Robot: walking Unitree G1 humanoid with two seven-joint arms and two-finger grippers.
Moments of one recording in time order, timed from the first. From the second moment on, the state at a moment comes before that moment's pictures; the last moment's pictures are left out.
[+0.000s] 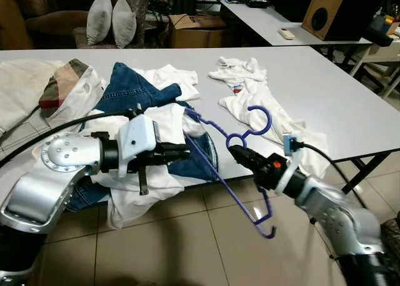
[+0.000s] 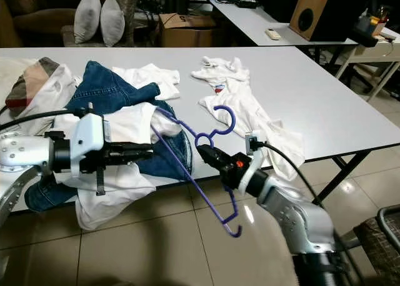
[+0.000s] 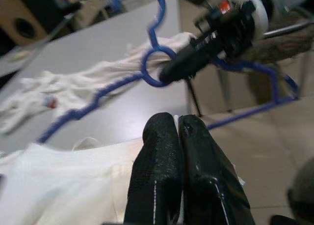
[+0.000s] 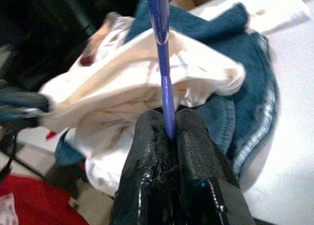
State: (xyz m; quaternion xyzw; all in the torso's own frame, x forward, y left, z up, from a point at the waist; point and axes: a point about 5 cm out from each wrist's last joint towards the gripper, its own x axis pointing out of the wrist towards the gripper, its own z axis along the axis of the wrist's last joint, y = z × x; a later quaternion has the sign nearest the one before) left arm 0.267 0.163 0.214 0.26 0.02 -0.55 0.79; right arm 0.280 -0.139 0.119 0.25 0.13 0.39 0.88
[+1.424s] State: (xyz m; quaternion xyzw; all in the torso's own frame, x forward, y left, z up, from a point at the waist) left arm 0.259 0.138 0.221 0.21 -0.05 -0.59 0.78; right arm 0.266 -0.161 0.100 0.32 0.23 0.37 0.84
